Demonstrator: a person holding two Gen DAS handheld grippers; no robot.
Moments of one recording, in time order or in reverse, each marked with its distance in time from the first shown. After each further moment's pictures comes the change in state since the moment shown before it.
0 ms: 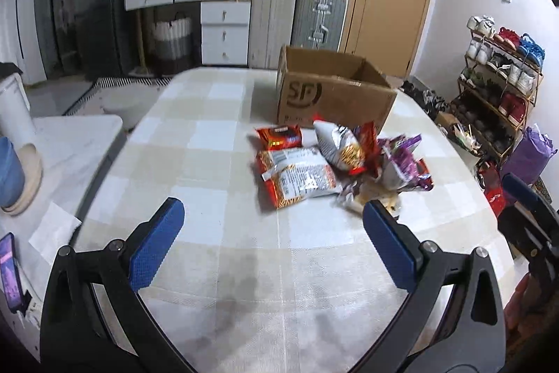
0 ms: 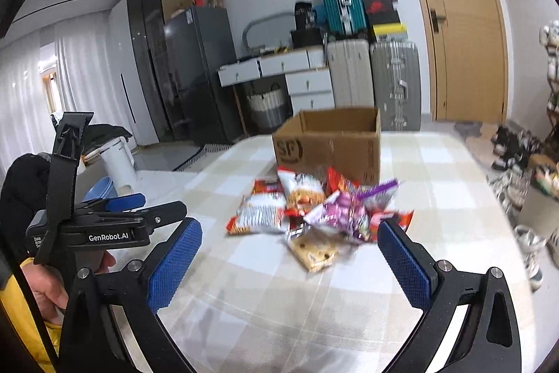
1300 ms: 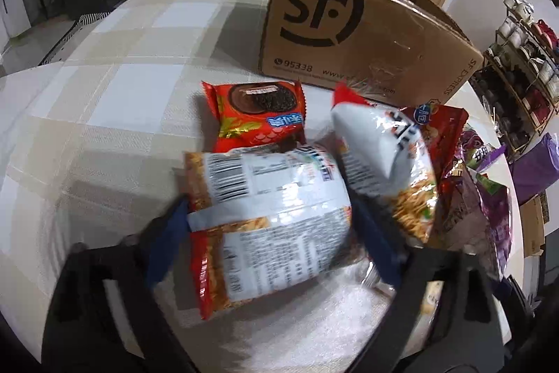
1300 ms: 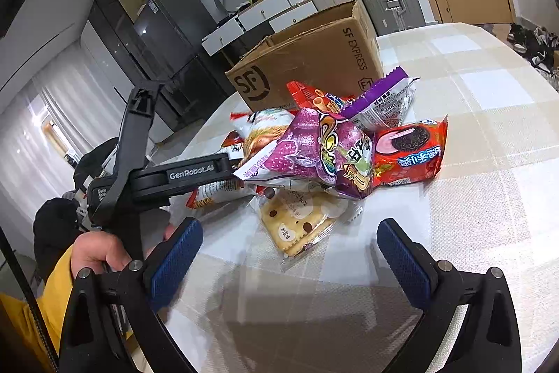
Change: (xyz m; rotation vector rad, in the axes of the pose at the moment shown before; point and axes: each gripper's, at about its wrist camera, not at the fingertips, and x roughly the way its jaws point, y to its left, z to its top) left arm 0.233 -0.019 0.048 -0.087 0.280 -0.007; right arm 0.117 -0.077 -0.036 0.276 0.211 0.143
